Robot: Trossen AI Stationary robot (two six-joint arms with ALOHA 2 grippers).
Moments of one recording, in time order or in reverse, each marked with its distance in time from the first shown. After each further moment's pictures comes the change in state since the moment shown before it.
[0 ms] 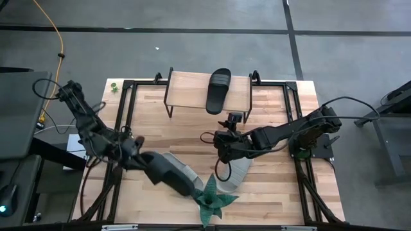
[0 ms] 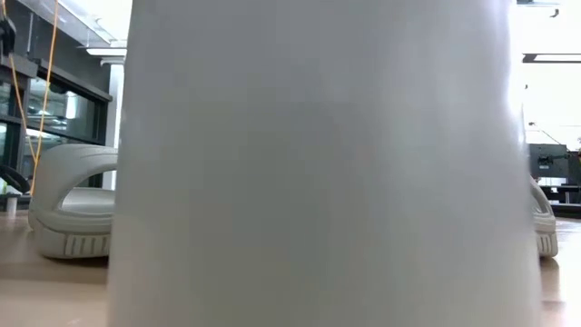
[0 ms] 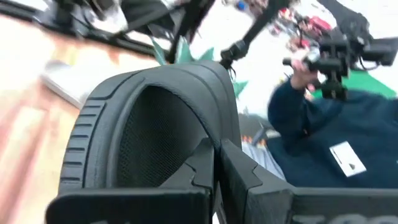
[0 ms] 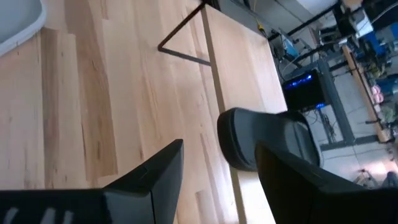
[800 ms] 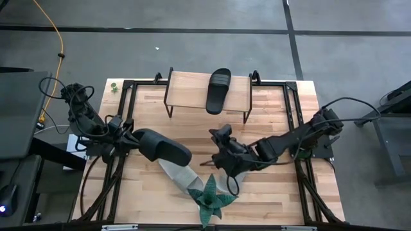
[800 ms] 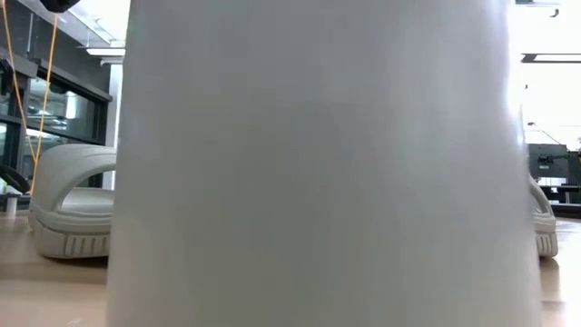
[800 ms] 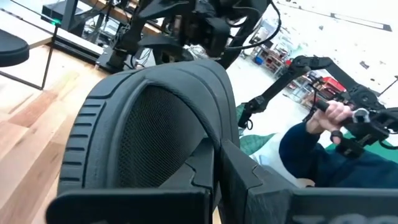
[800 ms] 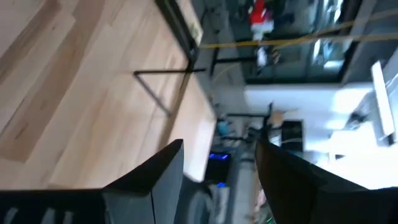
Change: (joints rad) left arm 0.000 -0.253 0.000 -0.136 -0.185 -0.043; right arm 0.122 0.000 0.000 0.298 0.148 -0.844
